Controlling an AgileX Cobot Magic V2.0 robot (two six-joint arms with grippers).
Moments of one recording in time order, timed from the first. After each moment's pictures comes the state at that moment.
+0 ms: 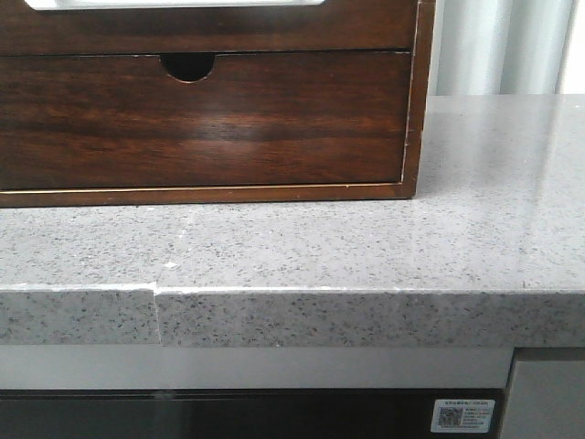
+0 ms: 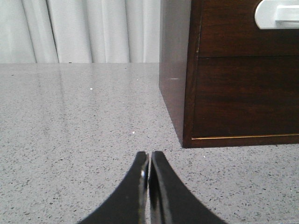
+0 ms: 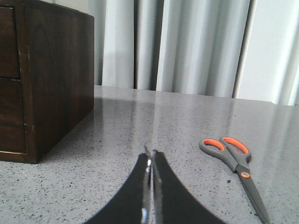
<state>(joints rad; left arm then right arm) -0.09 0.00 0.00 -0.01 0.11 0.02 -0.01 -0.01 0.01 -0.05 -0.02 -0.07</state>
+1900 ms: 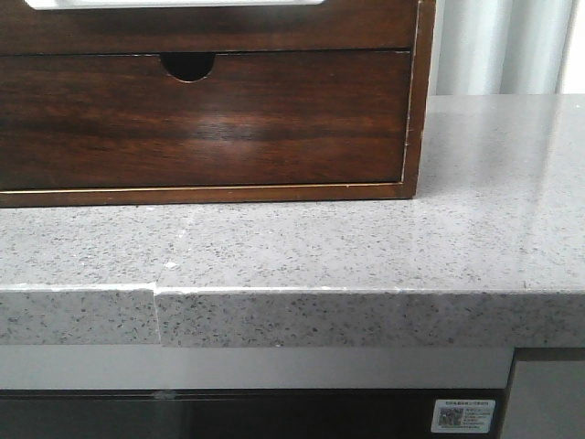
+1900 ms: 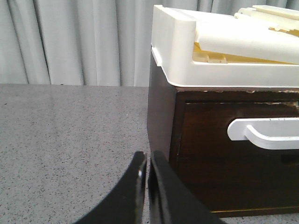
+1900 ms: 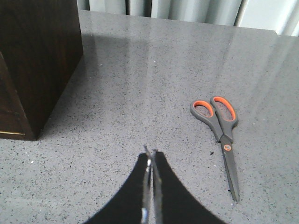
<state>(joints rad) -0.09 0.37 -0.60 -0.07 0.40 0.01 -0.01 0.47 -0.62 -0.04 0.57 -0.07</state>
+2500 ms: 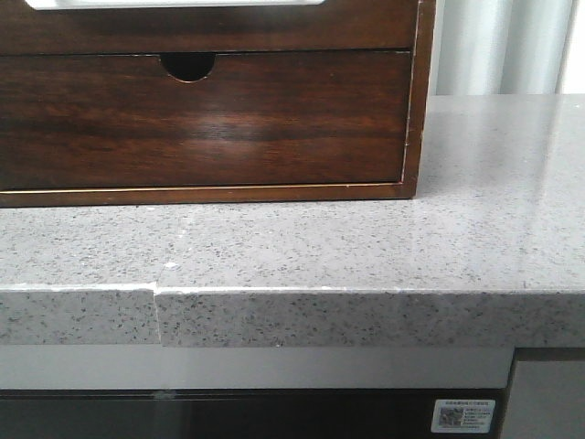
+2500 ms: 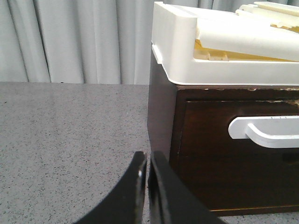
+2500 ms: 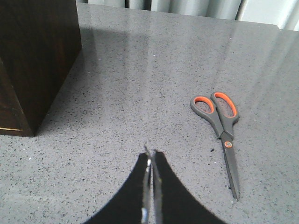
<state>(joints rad) -0.09 0.38 -0.60 -0.06 0.40 0.01 -0.01 0.49 -0.62 -0.04 0.57 -0.07</state>
